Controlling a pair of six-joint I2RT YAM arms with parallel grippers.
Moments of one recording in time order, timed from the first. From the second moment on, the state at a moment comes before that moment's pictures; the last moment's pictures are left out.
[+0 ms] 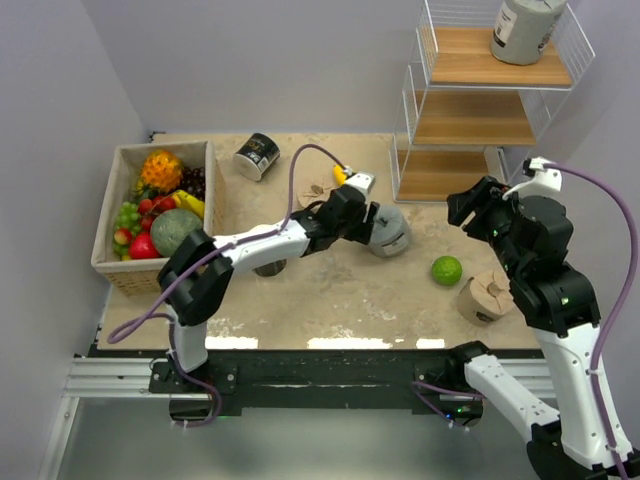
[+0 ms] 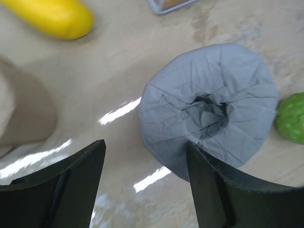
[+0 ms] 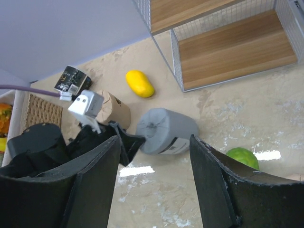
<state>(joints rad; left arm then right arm) -0.87 1.91 1.41 -0.12 -0.21 -0.36 0.28 0.79 1.29 -0.77 0.24 0.49</state>
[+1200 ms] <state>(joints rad) -0.85 1.78 1.41 -0.31 -0.25 -0.37 0.27 0.88 0.98 -0.58 -0.07 0.52</state>
